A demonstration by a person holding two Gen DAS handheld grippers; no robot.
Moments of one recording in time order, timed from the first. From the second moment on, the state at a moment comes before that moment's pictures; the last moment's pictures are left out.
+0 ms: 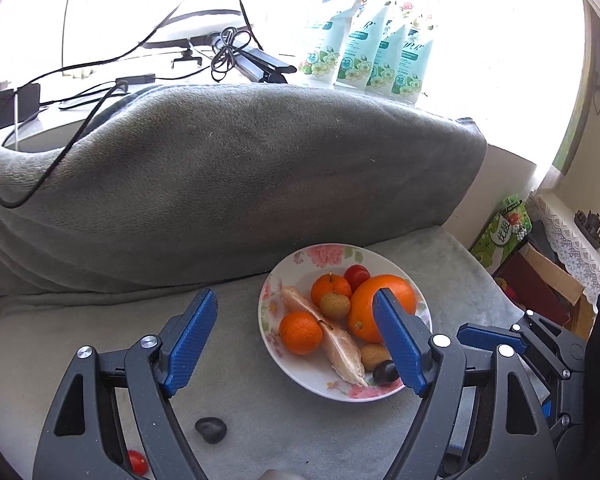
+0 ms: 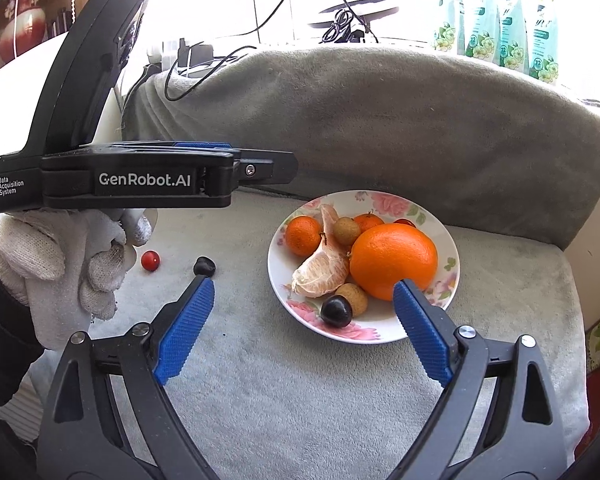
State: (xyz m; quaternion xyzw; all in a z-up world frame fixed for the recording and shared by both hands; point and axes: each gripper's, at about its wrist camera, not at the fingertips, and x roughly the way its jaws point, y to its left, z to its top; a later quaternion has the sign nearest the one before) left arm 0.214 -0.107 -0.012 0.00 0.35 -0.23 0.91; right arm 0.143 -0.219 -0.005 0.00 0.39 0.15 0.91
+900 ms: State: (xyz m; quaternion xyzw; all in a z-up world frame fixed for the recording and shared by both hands) left arm 0.158 0.015 -0.051 -0.03 0.37 -0.16 0.91; right arm 0.172 -0.177 -0.003 0.03 0.41 0.21 0.89
